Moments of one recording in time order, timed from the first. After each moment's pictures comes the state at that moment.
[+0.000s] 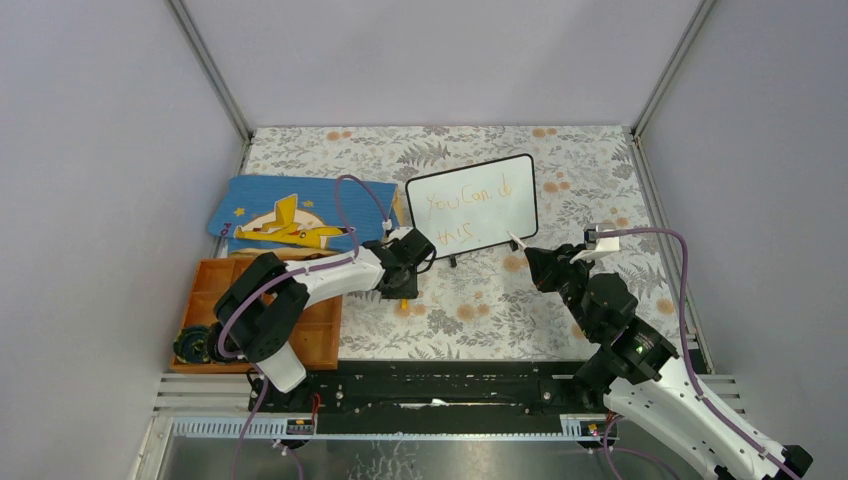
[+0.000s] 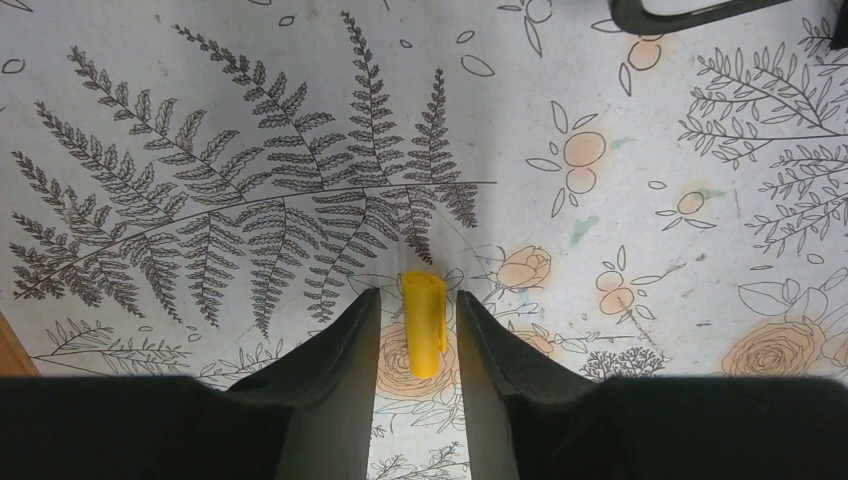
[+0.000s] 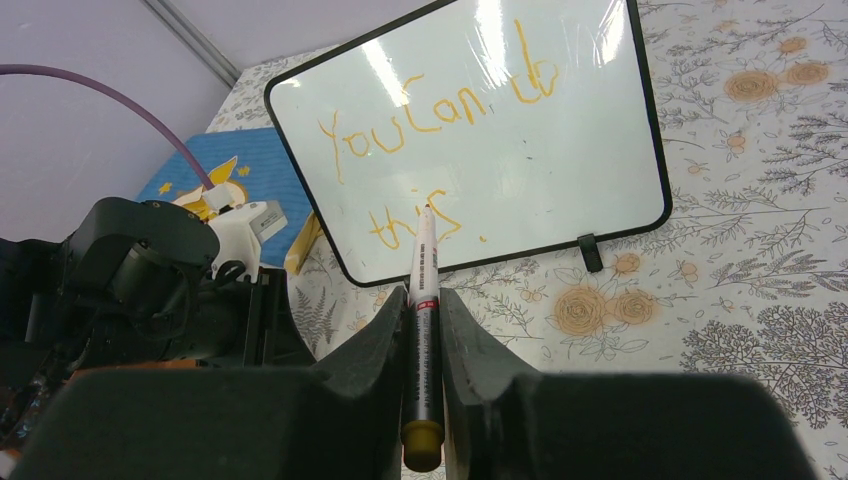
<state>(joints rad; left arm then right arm) -0.78 1.67 0.94 -0.54 -0.19 -0.77 0.73 0.44 0.50 -0.20 0.38 0.48</state>
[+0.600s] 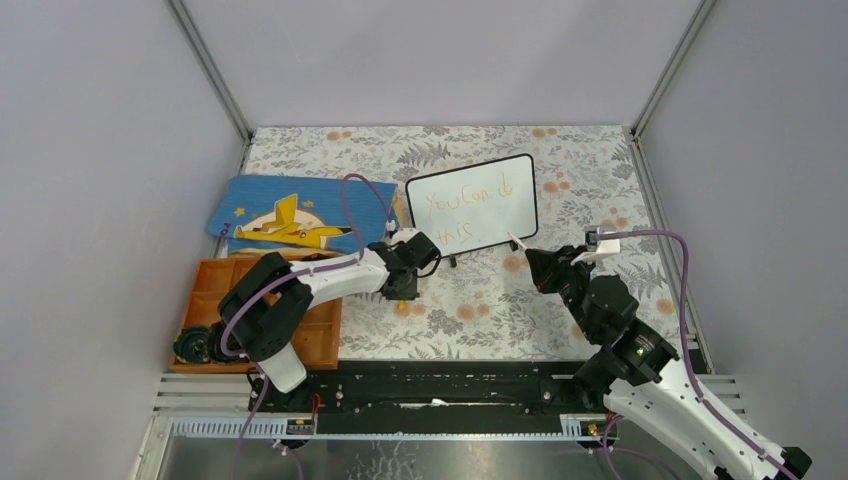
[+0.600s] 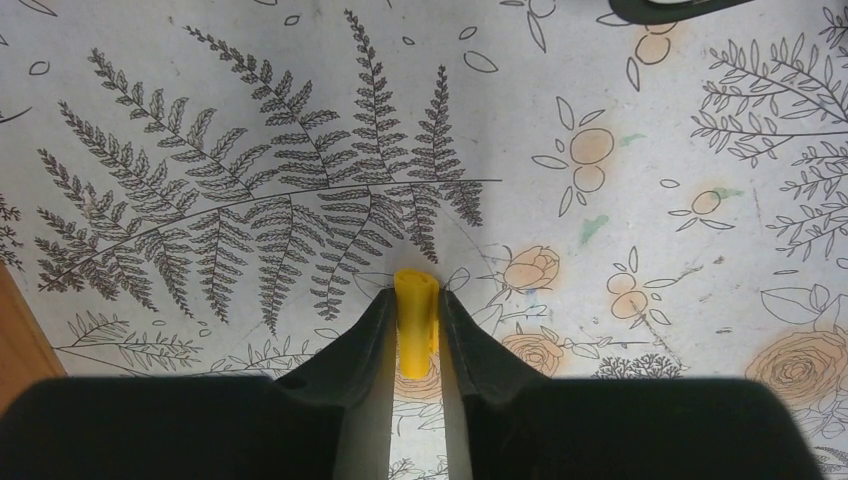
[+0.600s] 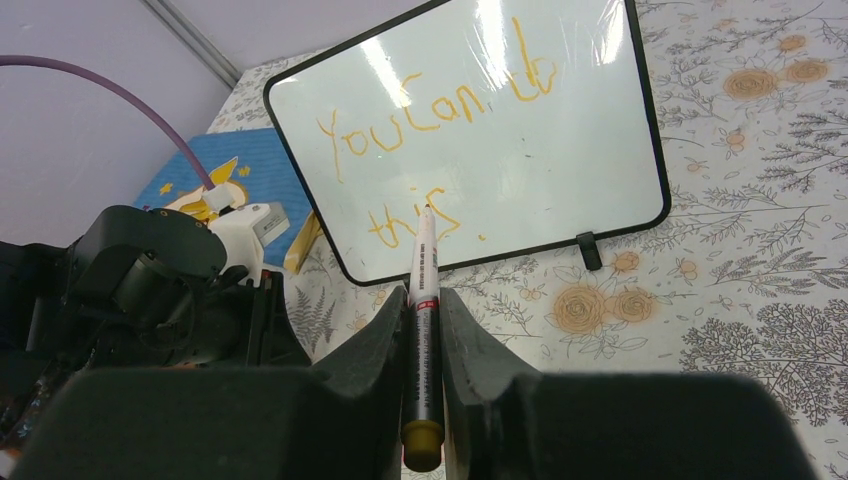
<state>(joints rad) -0.82 1.68 0.95 -0.55 -0.25 -0.77 0.73 0.42 0.49 -0.20 0.39 0.48</state>
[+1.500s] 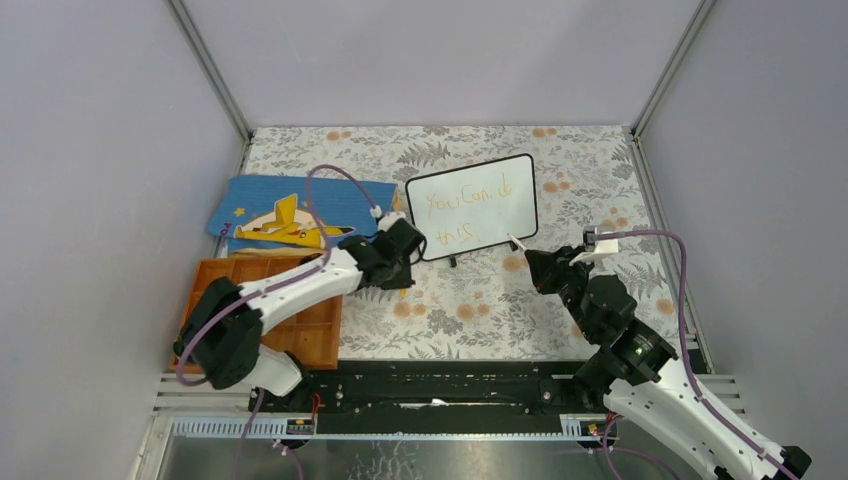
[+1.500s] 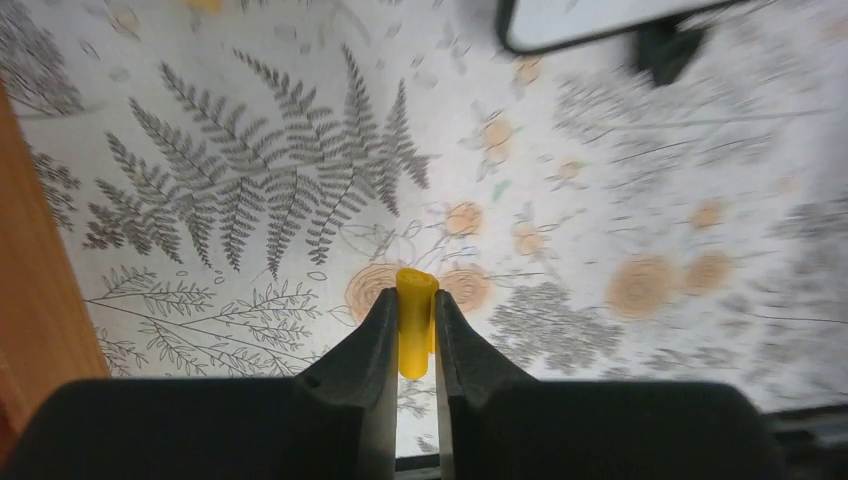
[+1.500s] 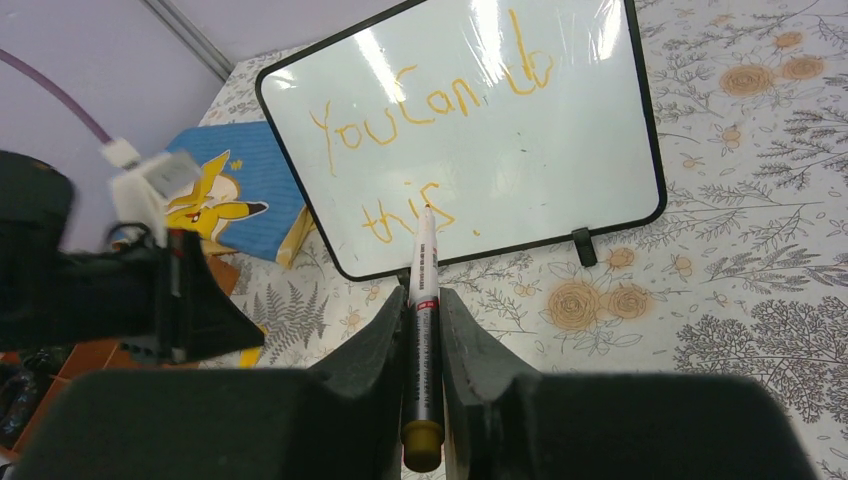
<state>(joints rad) -0.80 1.51 0.96 -0.62 -0.22 -0.80 0.73 0.42 0.48 -0.20 0.38 0.47</state>
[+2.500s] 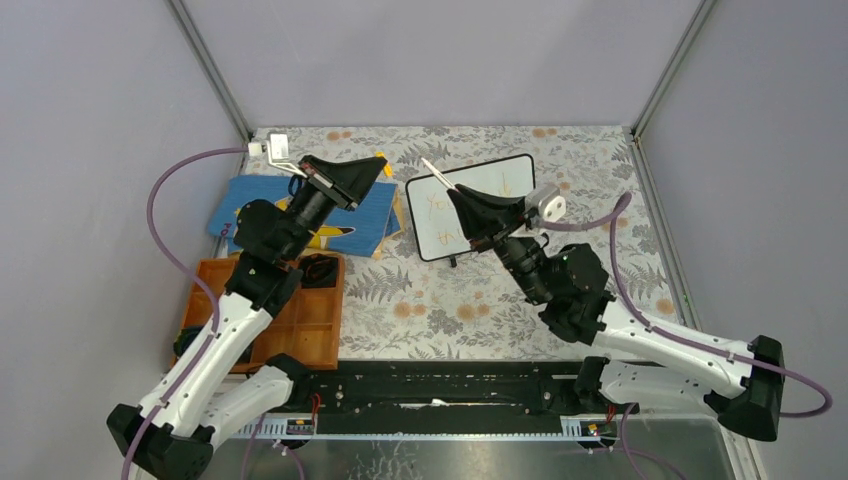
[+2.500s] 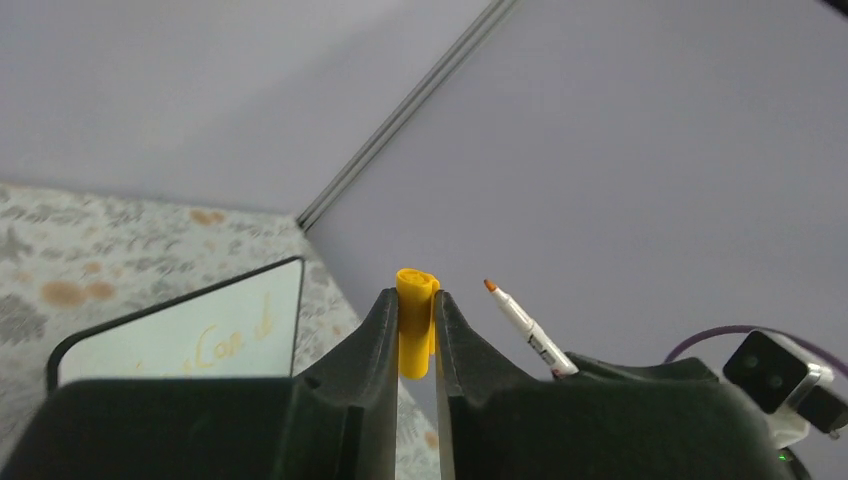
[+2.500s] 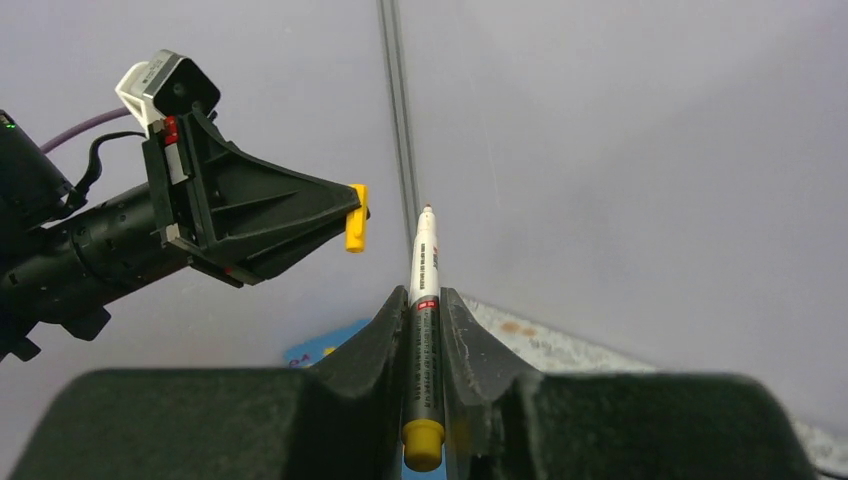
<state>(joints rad) -0.45 0.90 0.92 0.28 0.15 -0.84 1.04 0.96 0.81 0.62 0.31 -0.01</state>
